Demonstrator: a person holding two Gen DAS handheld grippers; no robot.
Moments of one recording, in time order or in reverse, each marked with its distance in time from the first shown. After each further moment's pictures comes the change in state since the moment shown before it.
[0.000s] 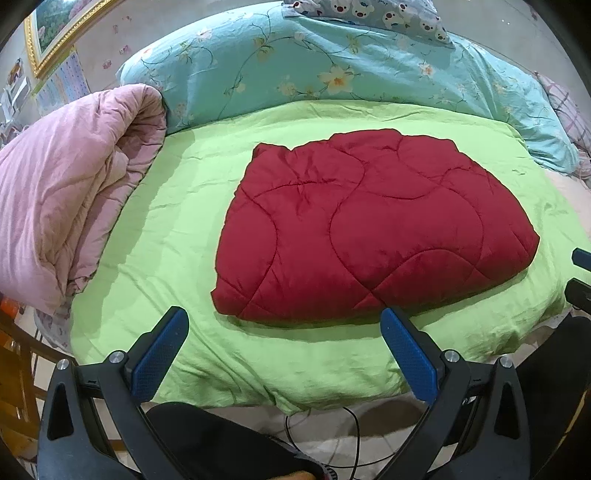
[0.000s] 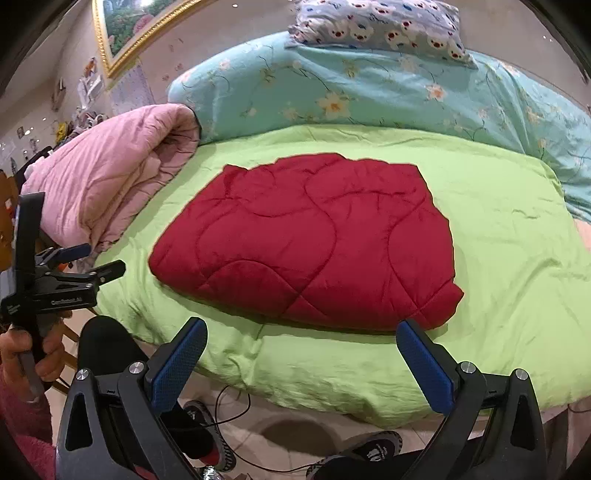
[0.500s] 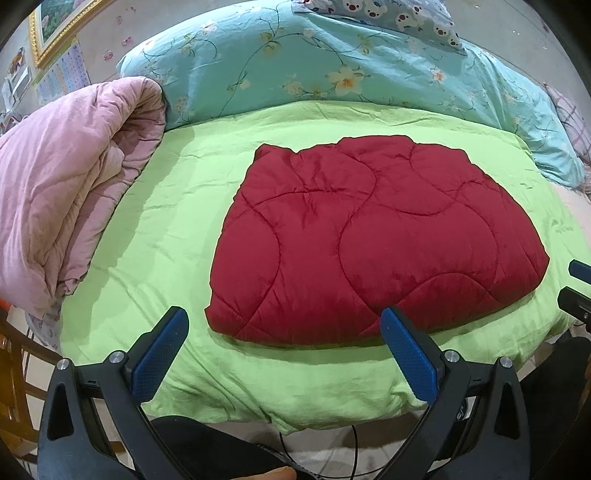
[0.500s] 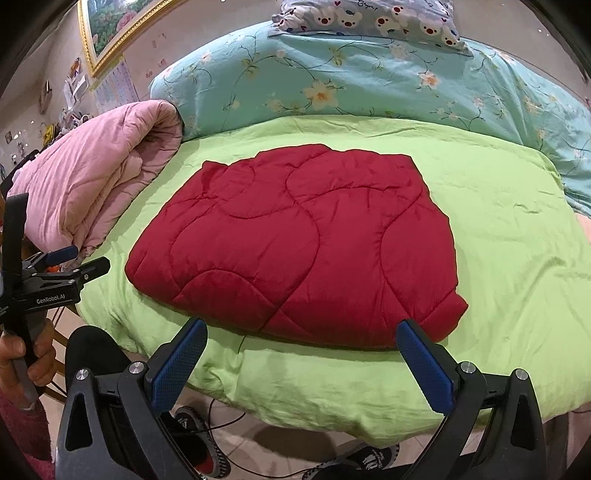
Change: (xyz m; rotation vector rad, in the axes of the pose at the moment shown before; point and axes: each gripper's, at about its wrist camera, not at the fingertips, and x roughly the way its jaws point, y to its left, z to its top) left arm 0.023 0.006 0.016 -0.034 0.002 -0.008; right arm 0.030 -0.013 0.015 0.009 0.026 -0.033
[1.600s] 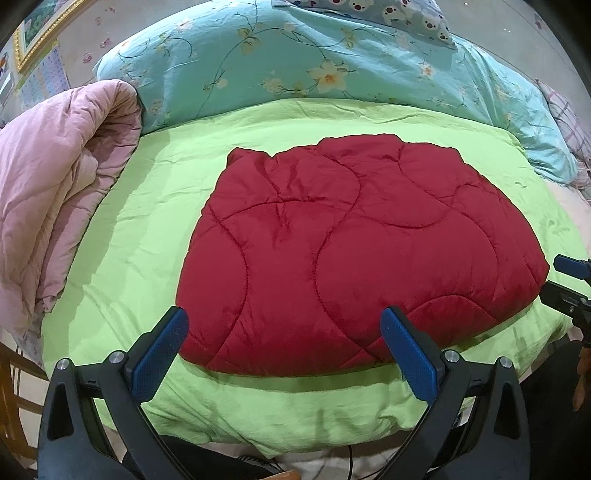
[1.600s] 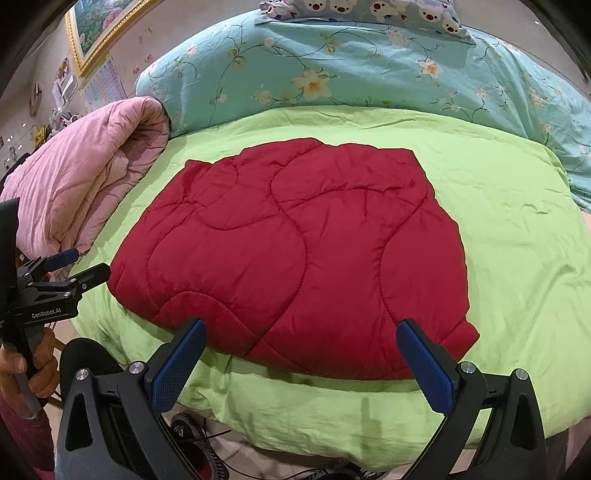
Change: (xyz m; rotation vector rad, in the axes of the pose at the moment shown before) left arm 0.027 -0.019 0.020 0.026 0.006 -0.053; right arm 0.034 -0.013 0.024 0.019 0.038 0.000
